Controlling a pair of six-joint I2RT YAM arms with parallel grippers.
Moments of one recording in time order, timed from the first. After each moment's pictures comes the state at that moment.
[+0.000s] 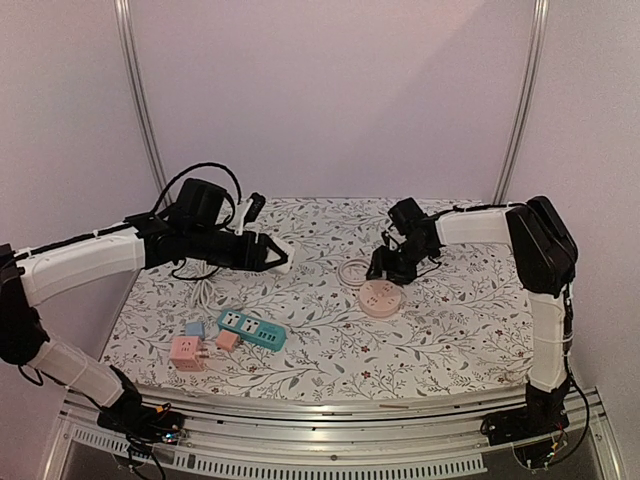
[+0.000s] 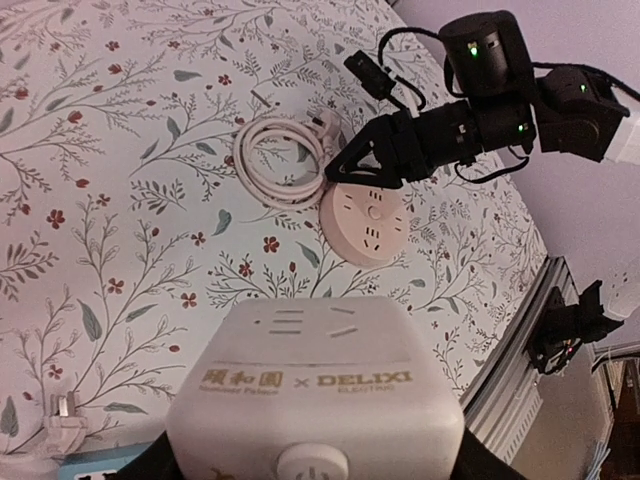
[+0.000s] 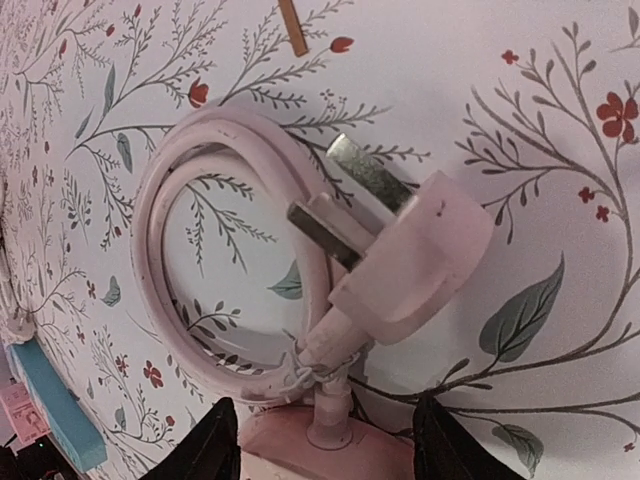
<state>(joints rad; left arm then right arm) -0.64 1.39 1.04 -0.32 0.30 -0.41 0.54 2.13 1.50 -0.47 -0.26 0.58</state>
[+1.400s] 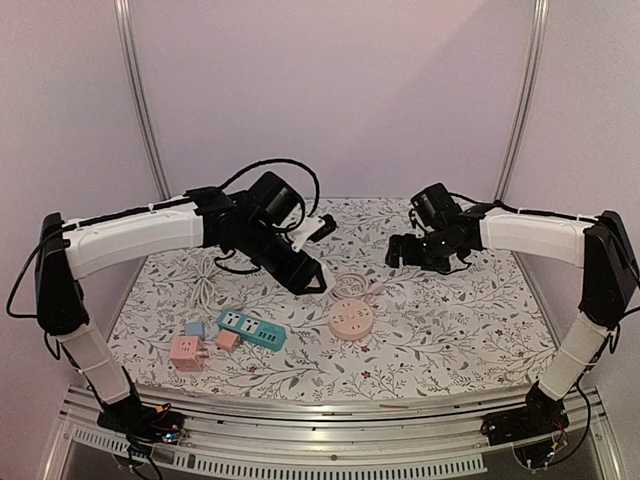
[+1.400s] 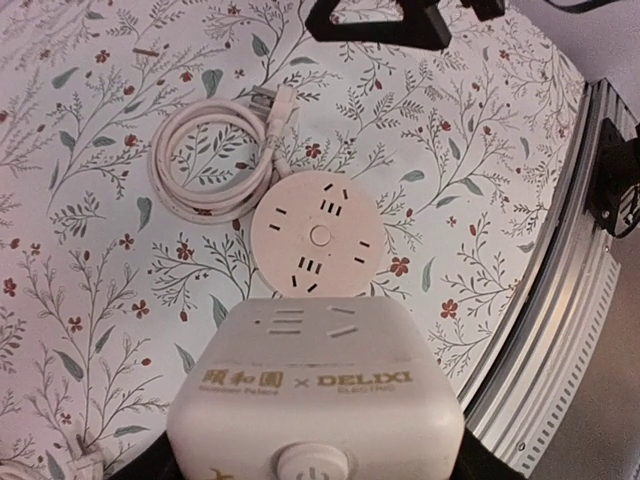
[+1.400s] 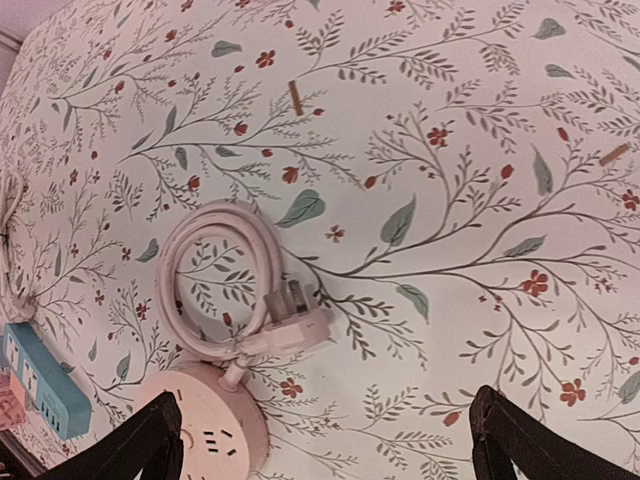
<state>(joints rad) -0.87 1.68 1.43 -0.70 0.20 -0.08 0.62 1.73 1.27 -0.49 0.04 0.57</state>
